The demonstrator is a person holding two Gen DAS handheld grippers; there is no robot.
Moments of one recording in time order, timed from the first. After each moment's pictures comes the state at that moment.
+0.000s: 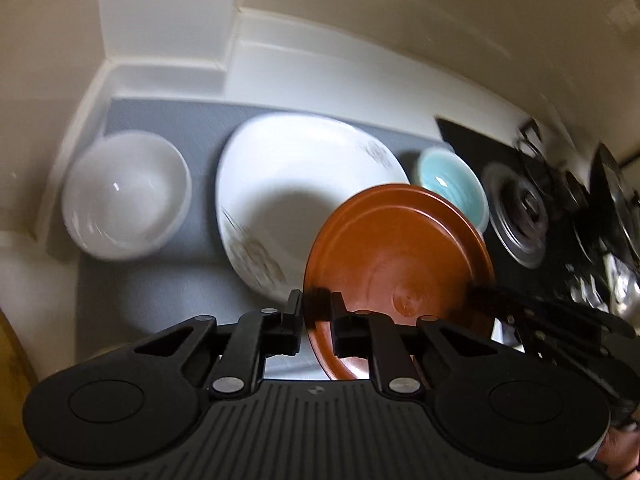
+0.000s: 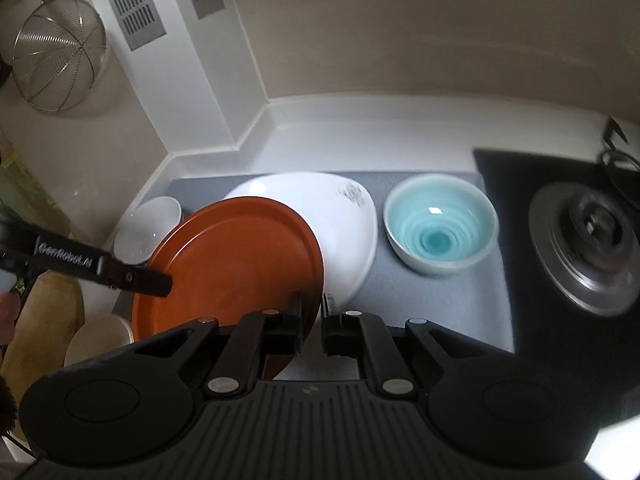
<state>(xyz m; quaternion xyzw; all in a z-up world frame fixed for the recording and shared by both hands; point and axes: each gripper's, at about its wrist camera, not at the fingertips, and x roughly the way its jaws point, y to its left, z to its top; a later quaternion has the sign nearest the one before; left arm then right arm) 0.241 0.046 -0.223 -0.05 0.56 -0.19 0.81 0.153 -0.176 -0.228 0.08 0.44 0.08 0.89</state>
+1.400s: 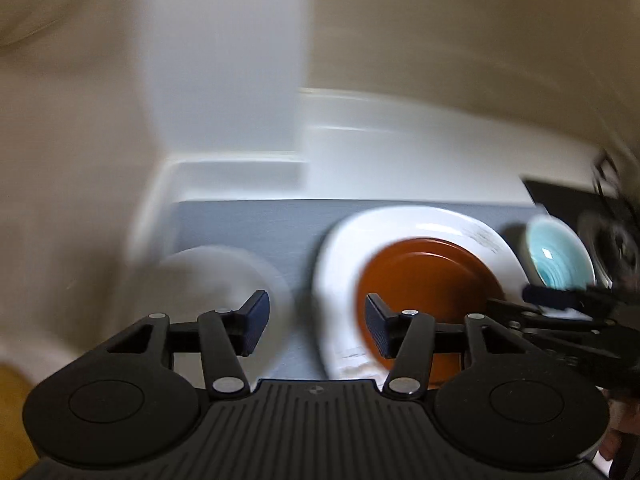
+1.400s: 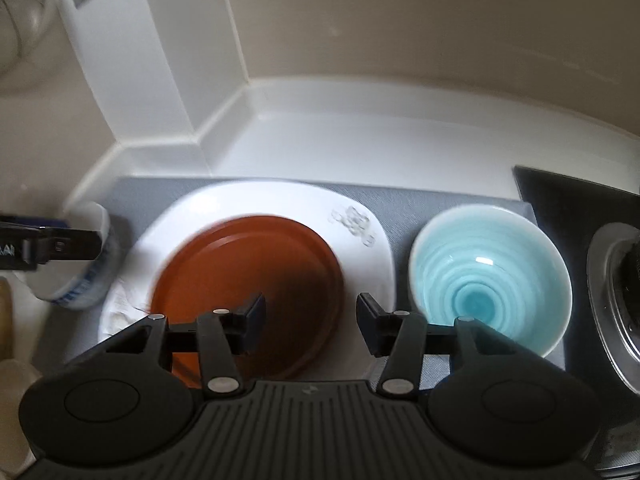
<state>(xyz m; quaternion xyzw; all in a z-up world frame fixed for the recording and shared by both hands) 0.278 0.083 -0.241 0.00 0.46 -0.10 0.88 0.251 -0.155 -0.303 0.05 0.44 0.07 0.90</state>
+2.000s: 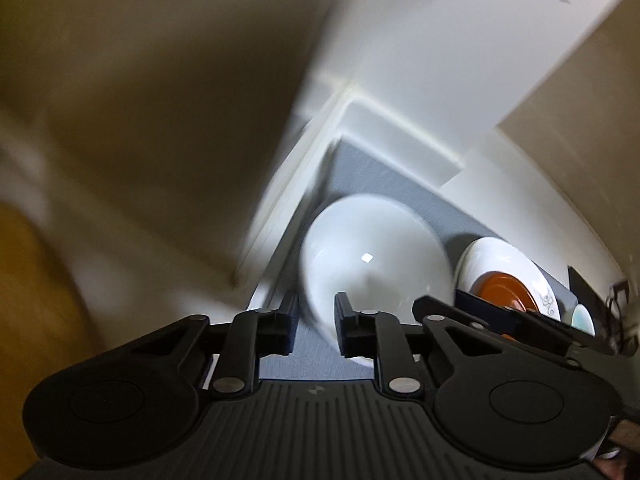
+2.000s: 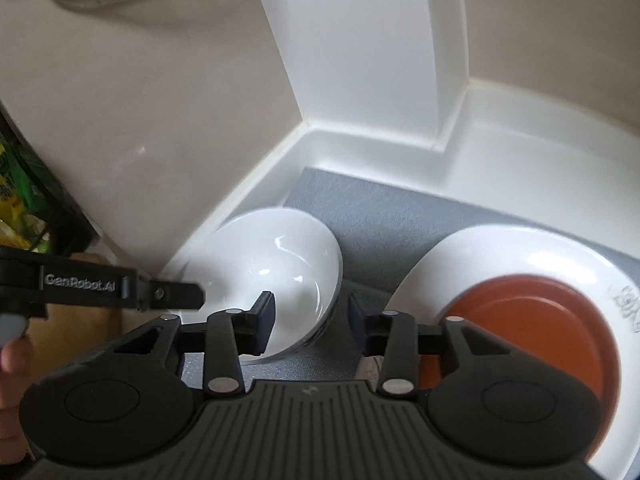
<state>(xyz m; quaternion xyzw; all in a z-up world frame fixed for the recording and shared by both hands) 0.282 0.208 -0.284 -0.20 0.51 -0.01 0.83 0.309 0.001 -0.311 0.03 0.46 0.23 0.86</state>
